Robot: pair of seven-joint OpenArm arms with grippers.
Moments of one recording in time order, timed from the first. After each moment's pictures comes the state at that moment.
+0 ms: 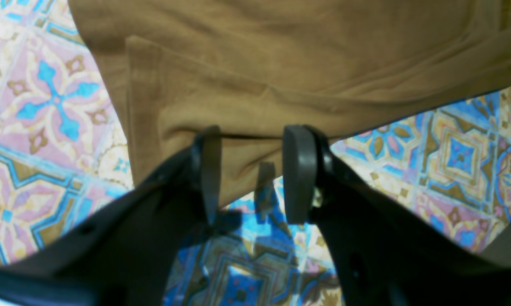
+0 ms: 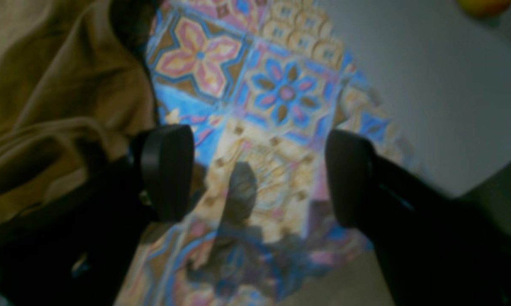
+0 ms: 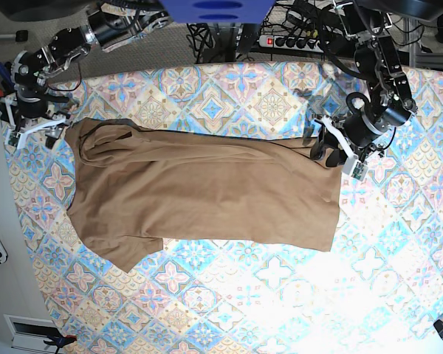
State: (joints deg) left arm 11.7 -10.3 -22.3 105.4 -32.9 -40.8 58.0; right arm 0.6 -8.2 65.4 105.6 -4.8 44.4 -43.0
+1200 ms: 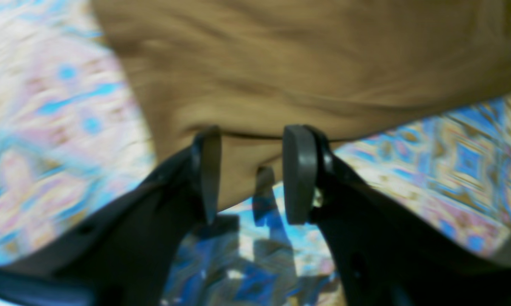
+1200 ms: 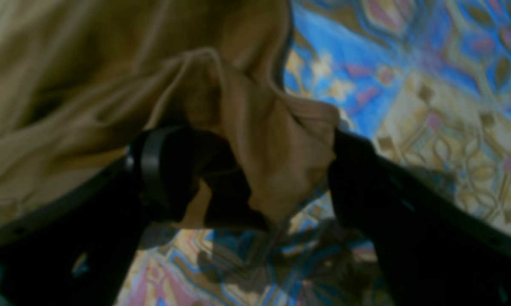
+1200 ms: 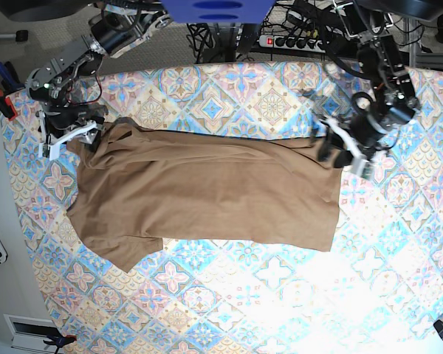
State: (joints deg) left arm 11.5 -10.2 -26.0 105.4 -33.2 -40.9 58.1; right arm 0.9 -8.1 57.6 96.8 6.9 44.3 -55.6
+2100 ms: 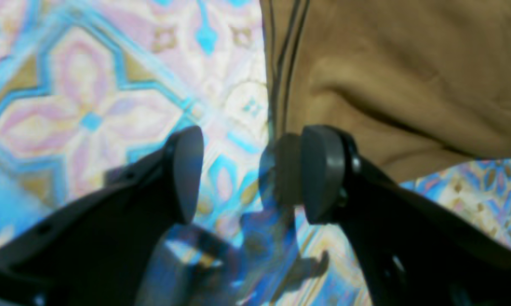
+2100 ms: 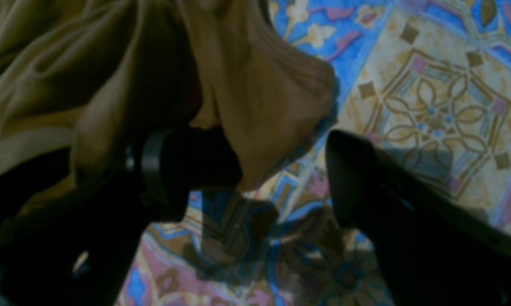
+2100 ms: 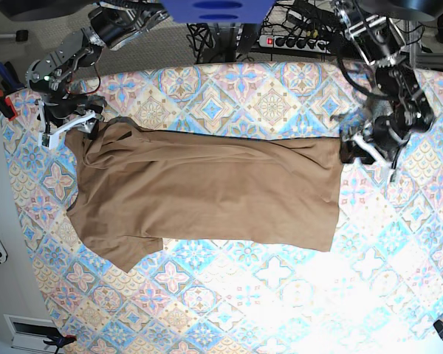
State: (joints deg) left arm 1.2 -13.8 -32.5 80.6 -32.4 -40.6 57.5; right arm -1.6 -7.8 57.9 96.6 5.8 44.2 -55.8
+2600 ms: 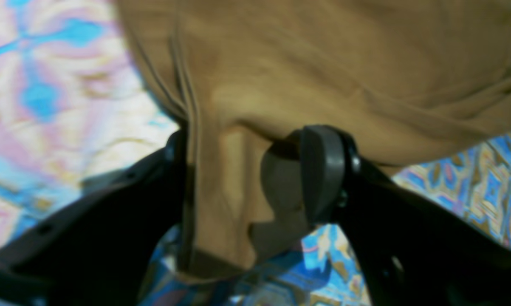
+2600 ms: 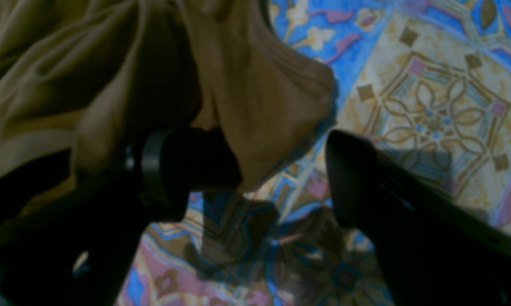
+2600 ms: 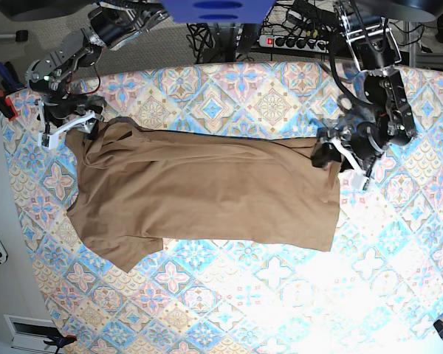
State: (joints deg) left arm 1.2 -14.9 -21.3 75.6 -35.5 -41.1 54.2; right arm -1.8 -7.8 58.0 96.6 6.0 44.2 -55.8
